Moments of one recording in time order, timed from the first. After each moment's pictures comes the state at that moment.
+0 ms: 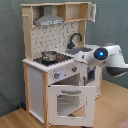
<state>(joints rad) -0.39 -0.67 1.36 -2.12 -0.48 1.92 -0.36</state>
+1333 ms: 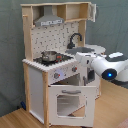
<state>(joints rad) -0.39 -0.94 1.40 -2.12 -0.80 1.92 -0.38</state>
